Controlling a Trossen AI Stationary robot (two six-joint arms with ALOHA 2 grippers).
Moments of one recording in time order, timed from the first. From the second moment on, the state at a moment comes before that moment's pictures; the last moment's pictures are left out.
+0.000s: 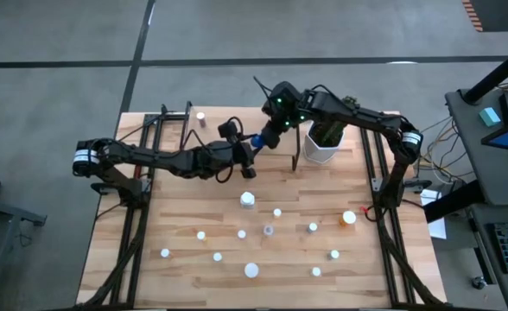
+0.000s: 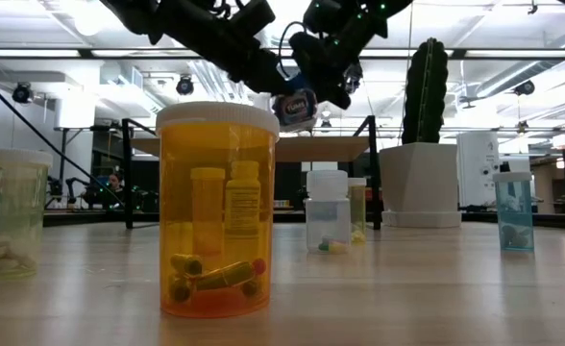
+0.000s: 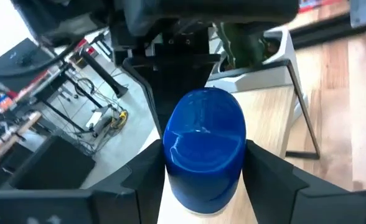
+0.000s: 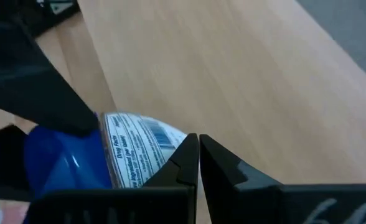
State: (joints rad) left arm 0.10 1.50 0.97 0.29 -0.58 0.41; right arm -0.44 1.81 1.68 -0.72 -0.22 0.14
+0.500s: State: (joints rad) left arm 0.11 1.41 1.05 0.08 -0.63 0.04; right arm -0.44 1.81 1.84 -0.81 -0.15 0.22
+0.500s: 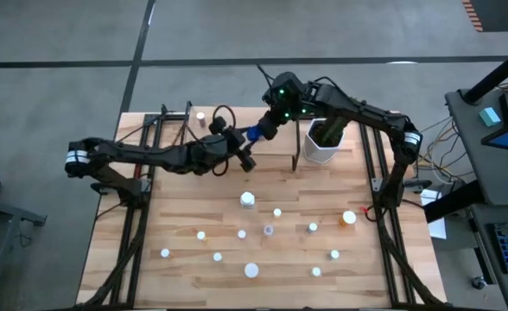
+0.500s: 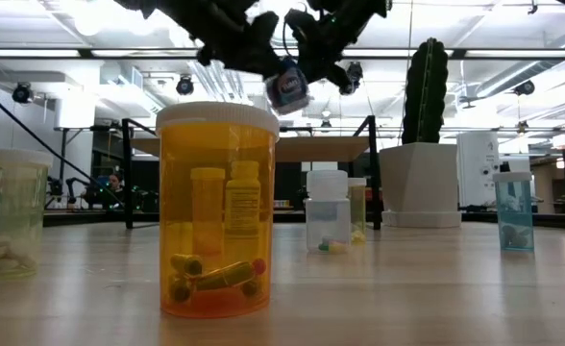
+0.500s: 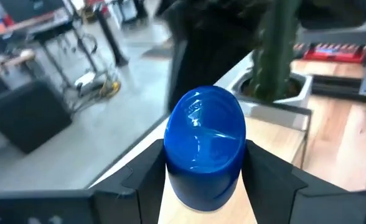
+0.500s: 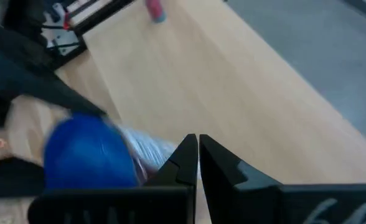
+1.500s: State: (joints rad) left arm 0.29 1.41 1.24 -0.59 -0.48 -0.38; right arm -0.39 1.80 2.03 -1.12 -0.02 0.24
